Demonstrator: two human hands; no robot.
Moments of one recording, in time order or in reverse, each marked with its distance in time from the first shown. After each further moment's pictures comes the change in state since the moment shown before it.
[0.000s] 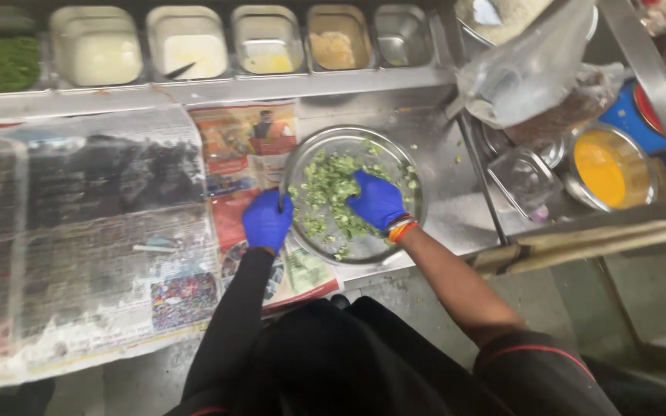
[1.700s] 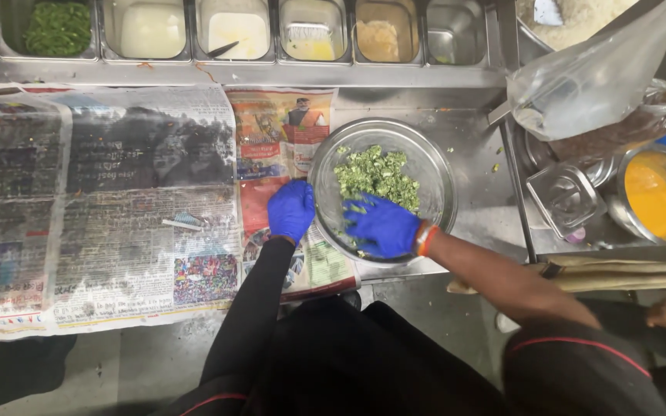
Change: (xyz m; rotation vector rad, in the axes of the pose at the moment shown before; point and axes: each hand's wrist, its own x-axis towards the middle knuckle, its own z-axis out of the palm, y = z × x) left_hand -0.004 -0.008 0.002 -0.021 -0.066 -0.061; right_hand -0.012 -0.030 -0.014 -0.275 -0.382 -1.012
